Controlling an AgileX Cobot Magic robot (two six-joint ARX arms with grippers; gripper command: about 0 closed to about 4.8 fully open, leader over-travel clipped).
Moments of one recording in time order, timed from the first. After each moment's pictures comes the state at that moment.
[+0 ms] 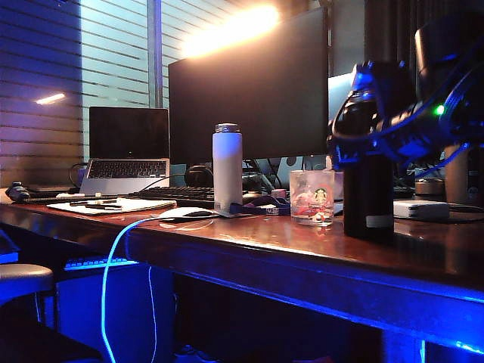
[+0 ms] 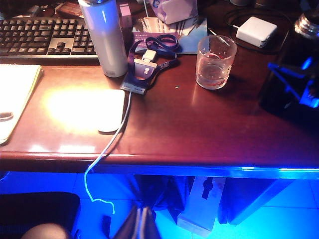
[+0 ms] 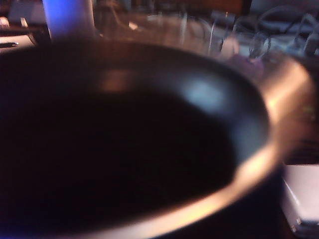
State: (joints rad) left arm -0.07 1.18 1.32 -0.69 0.50 0.37; right arm 0.29 1.72 0.68 0.98 0.07 -0.05
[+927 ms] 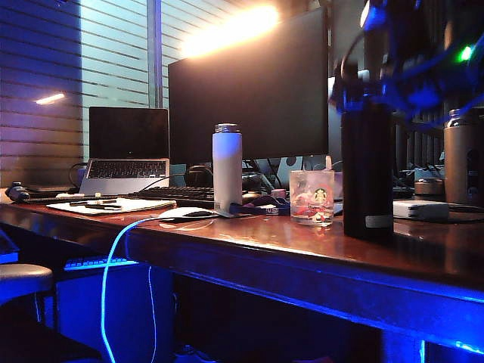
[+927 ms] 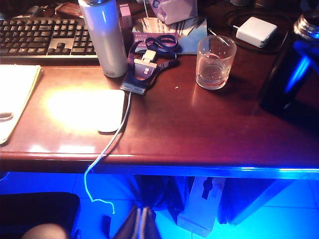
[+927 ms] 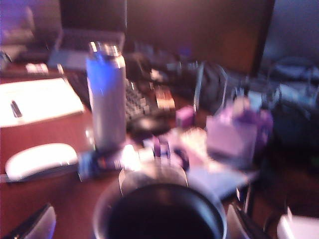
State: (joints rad) left arm -0.07 1.18 1.32 -0.69 0.50 0.37; right arm 0.29 1.53 0.64 0.97 -0.02 -0.05
